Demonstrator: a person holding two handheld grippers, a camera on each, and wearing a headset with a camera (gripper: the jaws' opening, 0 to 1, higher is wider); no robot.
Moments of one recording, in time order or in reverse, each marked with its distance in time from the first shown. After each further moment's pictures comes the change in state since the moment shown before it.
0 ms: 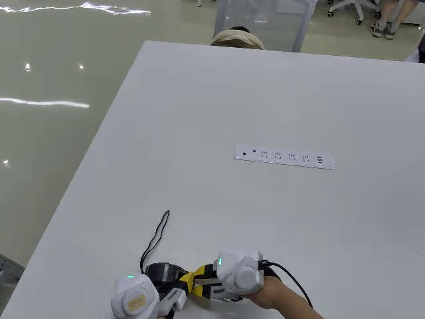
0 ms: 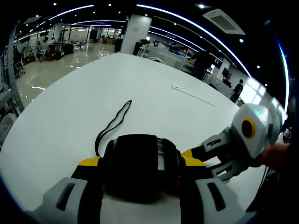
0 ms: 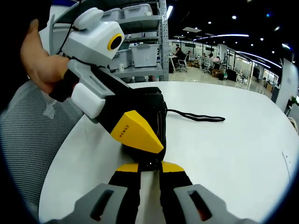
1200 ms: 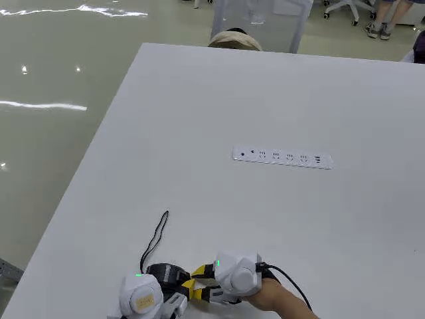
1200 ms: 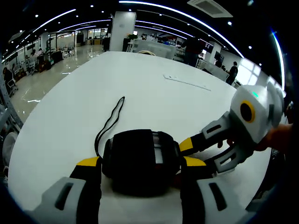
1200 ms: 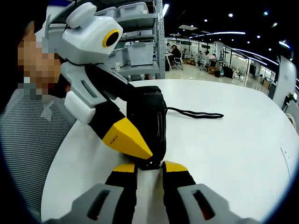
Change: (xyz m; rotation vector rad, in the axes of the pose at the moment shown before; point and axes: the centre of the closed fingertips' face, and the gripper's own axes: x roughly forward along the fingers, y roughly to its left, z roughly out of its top) left arm -0.003 -0.001 -0.007 0.163 0.053 -0.012; right arm 0.000 0.002 -0.001 0.023 0.019 -0.031
